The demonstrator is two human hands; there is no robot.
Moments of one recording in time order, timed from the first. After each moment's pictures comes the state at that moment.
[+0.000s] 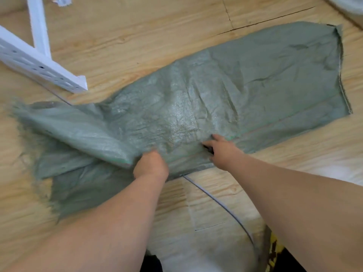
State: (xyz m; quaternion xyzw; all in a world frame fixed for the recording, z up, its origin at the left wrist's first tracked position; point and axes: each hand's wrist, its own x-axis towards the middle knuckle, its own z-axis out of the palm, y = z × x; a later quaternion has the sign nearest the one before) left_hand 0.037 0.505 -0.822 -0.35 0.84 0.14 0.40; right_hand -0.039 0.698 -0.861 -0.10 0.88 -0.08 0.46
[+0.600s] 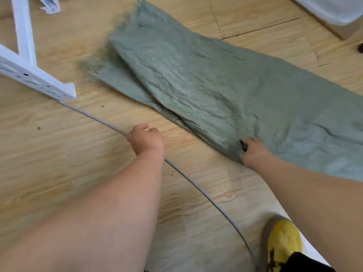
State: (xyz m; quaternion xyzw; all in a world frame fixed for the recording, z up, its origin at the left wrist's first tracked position) left_hand -0.039 0.508 -0.829 -0.56 0.71 0.42 0.01; right_hand -0.064 0.779 -0.856 0.13 0.90 -0.09 0.40
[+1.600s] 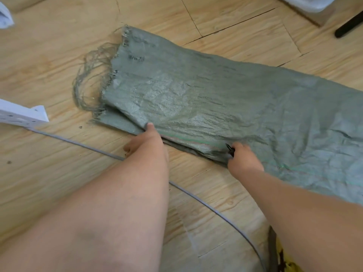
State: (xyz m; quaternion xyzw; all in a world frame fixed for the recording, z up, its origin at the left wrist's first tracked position) left_hand -0.096 0.515 -0.874 -0.68 0.58 0.42 0.14; right_hand -0.045 0.745 -0.846 0.21 0.91 -0.10 0.34
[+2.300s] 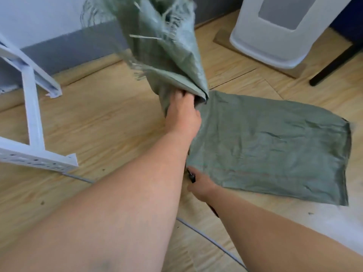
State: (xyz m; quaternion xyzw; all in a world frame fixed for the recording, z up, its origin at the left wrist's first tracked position) left_hand -0.193 0.568 -0.701 -0.04 0.96 0.29 -0.02; right_hand -0.077 0.647 -0.817 0.12 0.80 -0.42 0.40
